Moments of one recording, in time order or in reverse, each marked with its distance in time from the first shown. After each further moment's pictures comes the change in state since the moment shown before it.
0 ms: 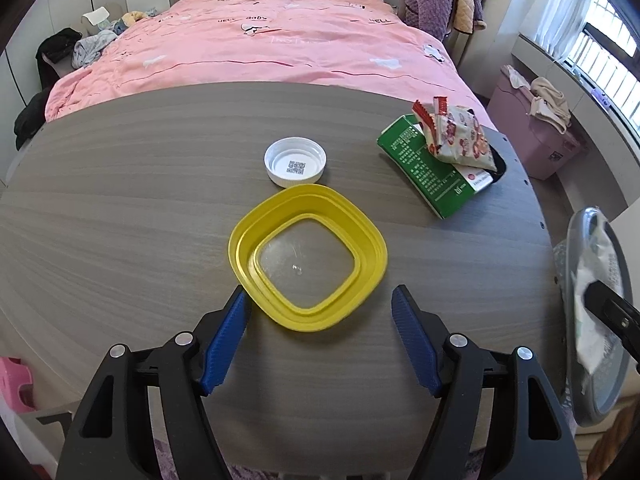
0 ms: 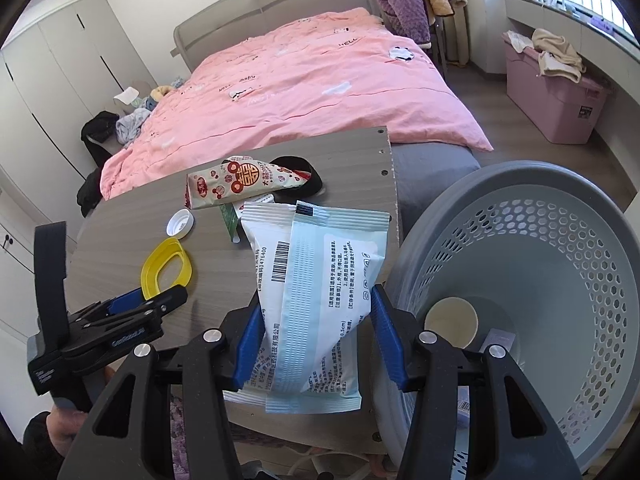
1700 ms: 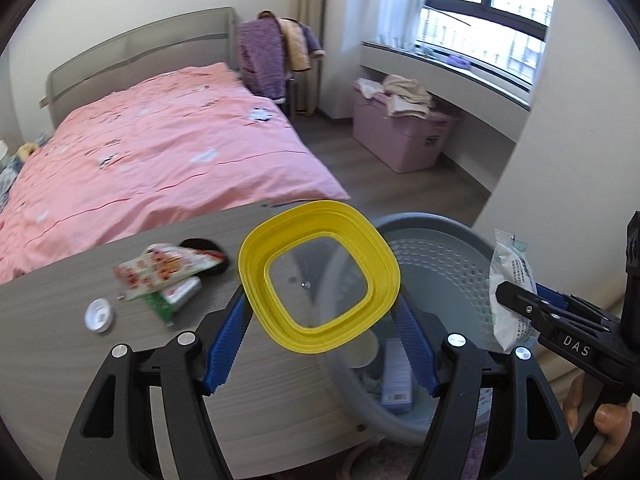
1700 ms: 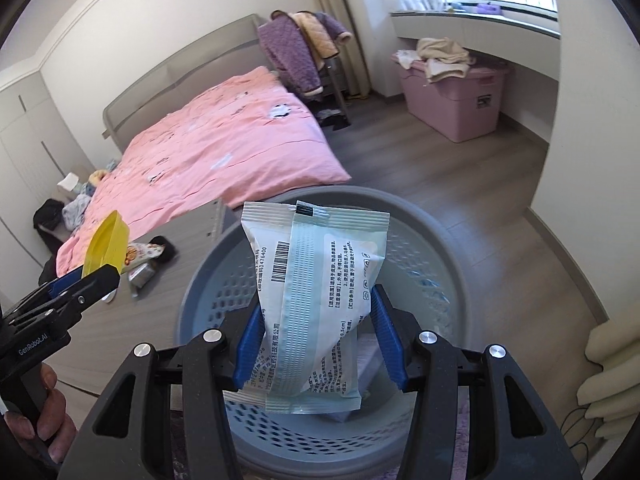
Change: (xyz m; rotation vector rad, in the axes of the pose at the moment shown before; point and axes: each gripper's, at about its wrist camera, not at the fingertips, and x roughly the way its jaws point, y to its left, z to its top) left arm -0.091 -0.183 -0.004 0.413 -0.230 -0.286; right arm -0.106 -0.150 -0.033 0.236 -0.210 -0.196
